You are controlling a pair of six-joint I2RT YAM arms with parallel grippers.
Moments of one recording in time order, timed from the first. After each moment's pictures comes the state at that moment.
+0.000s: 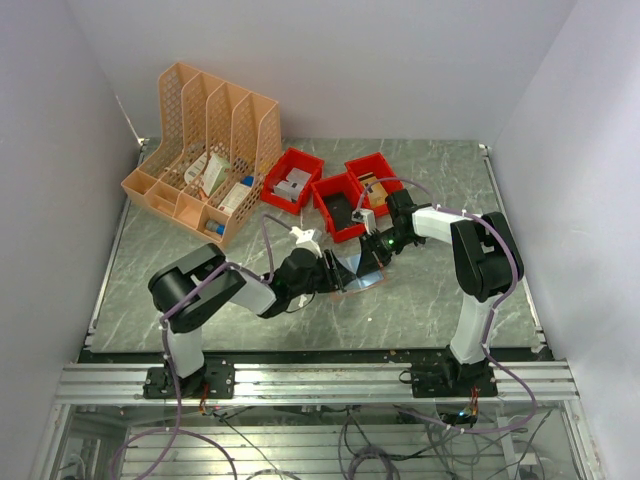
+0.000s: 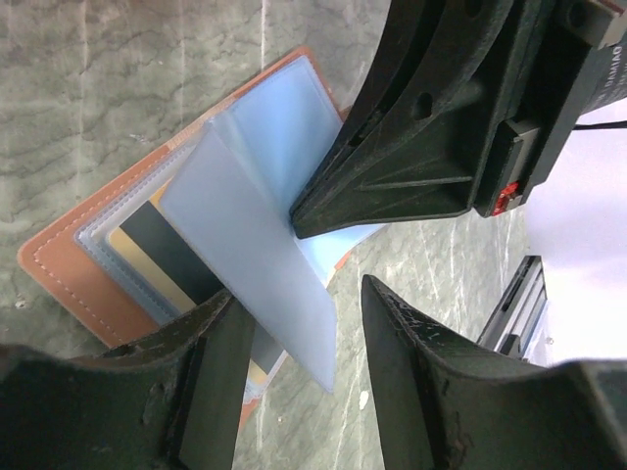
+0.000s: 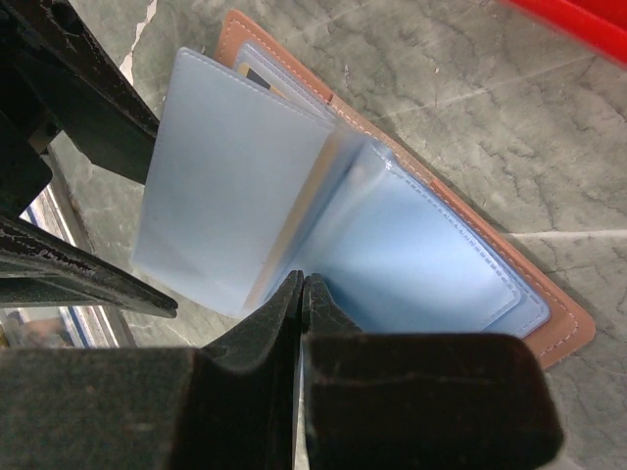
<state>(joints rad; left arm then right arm) -0.90 1.82 0.62 0.81 0.01 -0.92 0.30 1.94 1.13 -0.57 -0.84 -0.43</state>
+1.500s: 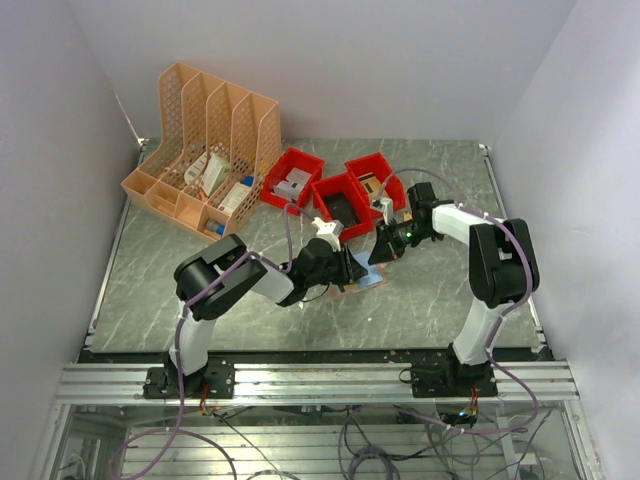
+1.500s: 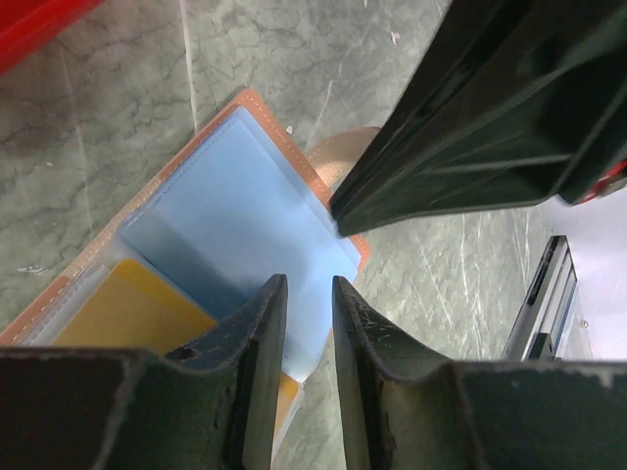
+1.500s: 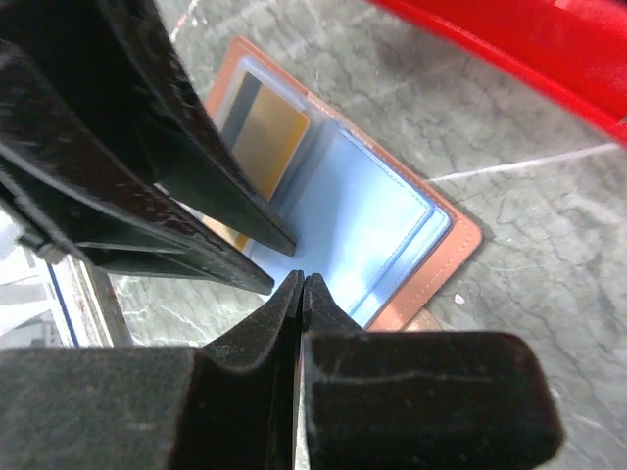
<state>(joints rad) -0.90 2.00 0.81 0.83 0.10 -0.82 0.17 1.83 1.12 -0.58 -0.91 -0.50</state>
